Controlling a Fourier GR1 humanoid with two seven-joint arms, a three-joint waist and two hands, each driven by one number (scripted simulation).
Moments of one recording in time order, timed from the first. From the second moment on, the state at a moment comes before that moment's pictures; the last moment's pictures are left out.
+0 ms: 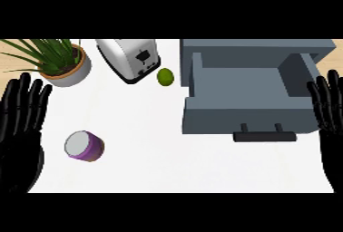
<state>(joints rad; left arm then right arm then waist) 0.02 0.09 0.01 -2.10 -0.02 0.00 0.03 0.00 -0.13 -0.01 -2.10 0.05 0.00 0.00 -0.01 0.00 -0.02</state>
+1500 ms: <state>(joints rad) 0.01 0.75 0.08 -1.64 0.77 -1.11 -0.02 0.20 -0.11 -0.09 -2.07 -0.05 0.04 0.10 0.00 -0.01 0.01</state>
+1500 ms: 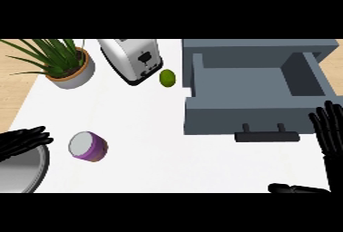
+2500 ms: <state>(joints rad) -0.12 0.50 0.14 -1.42 0.41 -1.15 -0.05 0.27 -0.10 -0.15 -2.05 -0.08 0.11 0.02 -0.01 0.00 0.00</state>
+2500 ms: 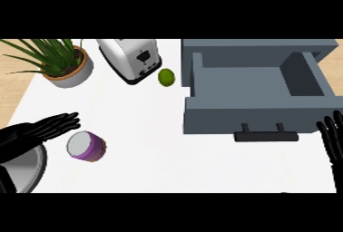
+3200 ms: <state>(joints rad) -0.21 0.46 0.16 -1.23 0.07 -1.08 -0.26 0.24 -0.12 -0.18 -2.06 -0.10 0.13 0.05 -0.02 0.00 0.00</state>
